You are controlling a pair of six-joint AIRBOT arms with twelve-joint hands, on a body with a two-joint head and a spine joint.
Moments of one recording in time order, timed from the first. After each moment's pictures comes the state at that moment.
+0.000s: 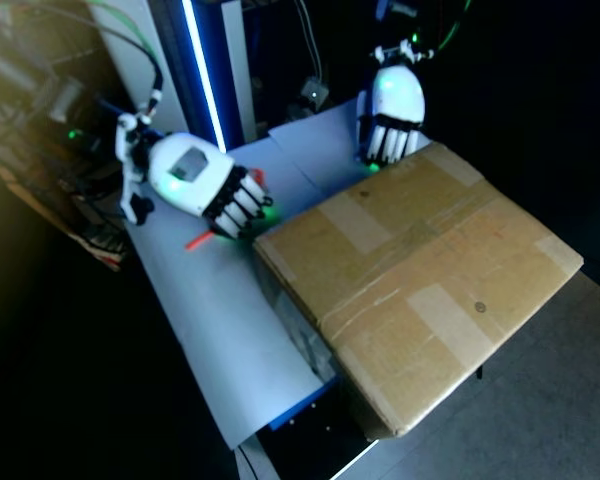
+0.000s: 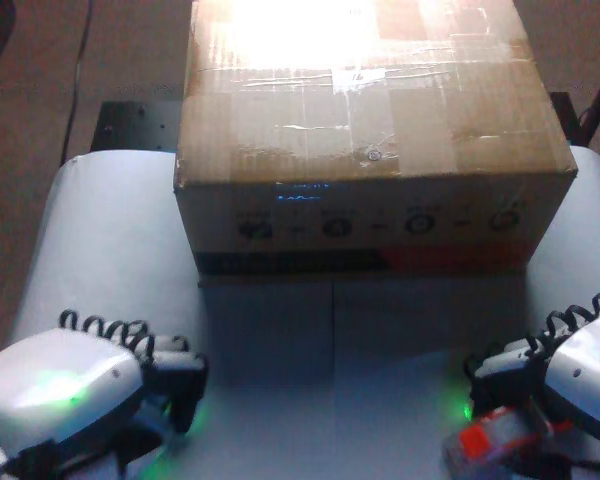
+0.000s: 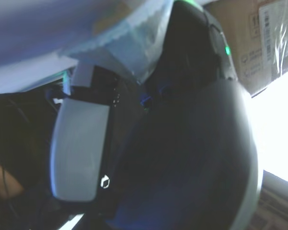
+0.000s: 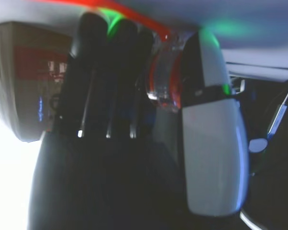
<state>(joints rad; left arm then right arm) 1.23 -0.84 0.69 2.85 0.79 -1.85 -1.20 -0.87 0.62 -2.78 -0.93 1.92</state>
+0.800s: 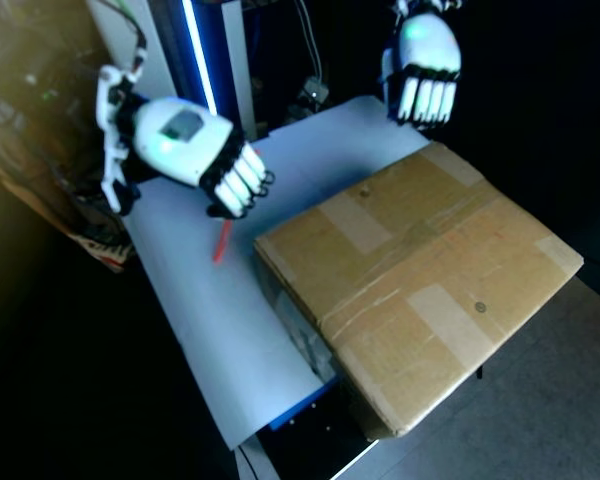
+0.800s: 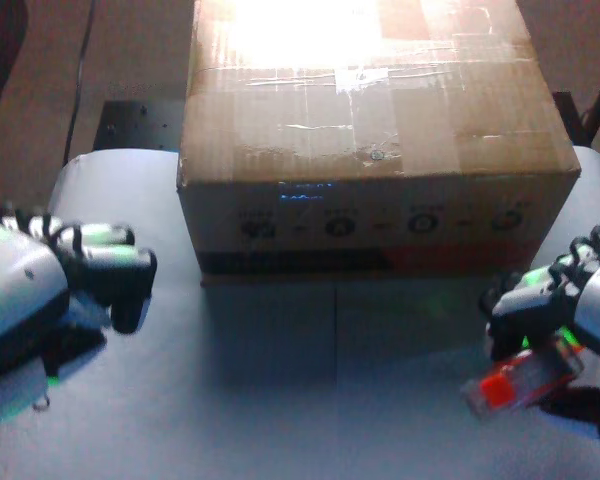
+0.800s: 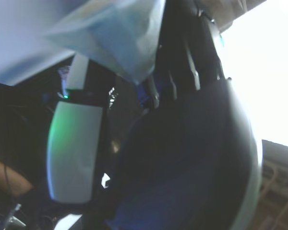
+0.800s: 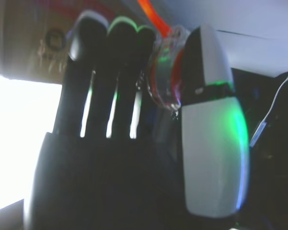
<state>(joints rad) 1.14 -0.58 0.60 2.97 0.91 -1.91 -1.04 -0.66 0.54 -2.92 -0.84 1.91</state>
